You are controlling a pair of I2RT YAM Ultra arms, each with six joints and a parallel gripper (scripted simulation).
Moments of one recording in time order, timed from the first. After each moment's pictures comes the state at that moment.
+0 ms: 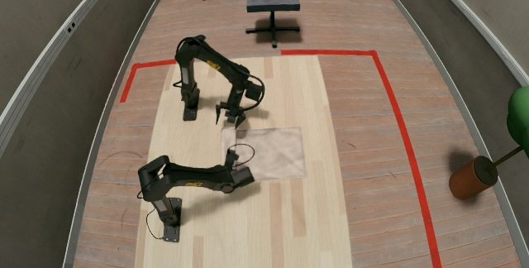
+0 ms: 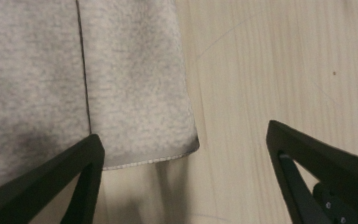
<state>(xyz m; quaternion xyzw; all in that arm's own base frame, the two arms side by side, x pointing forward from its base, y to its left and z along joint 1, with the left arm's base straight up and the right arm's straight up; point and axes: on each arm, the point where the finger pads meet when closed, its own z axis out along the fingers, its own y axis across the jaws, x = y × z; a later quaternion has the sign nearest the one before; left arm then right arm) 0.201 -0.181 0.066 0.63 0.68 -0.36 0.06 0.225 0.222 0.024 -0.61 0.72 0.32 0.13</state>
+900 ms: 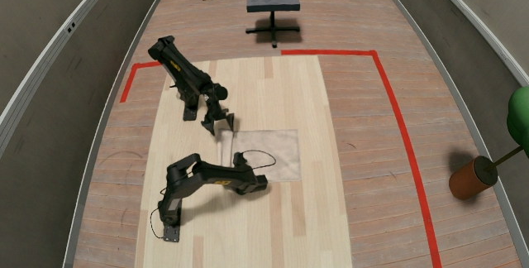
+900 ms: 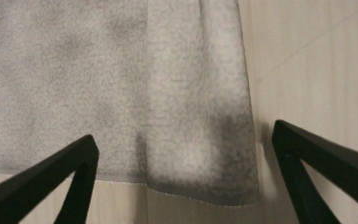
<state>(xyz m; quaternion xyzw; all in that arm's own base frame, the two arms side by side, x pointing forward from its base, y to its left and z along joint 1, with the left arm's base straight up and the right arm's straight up) 0.186 -0.207 0.053 0.69 0.63 -0.13 0.32 0.206 0.220 0.025 -0.52 0.72 0.45 -0.06</state>
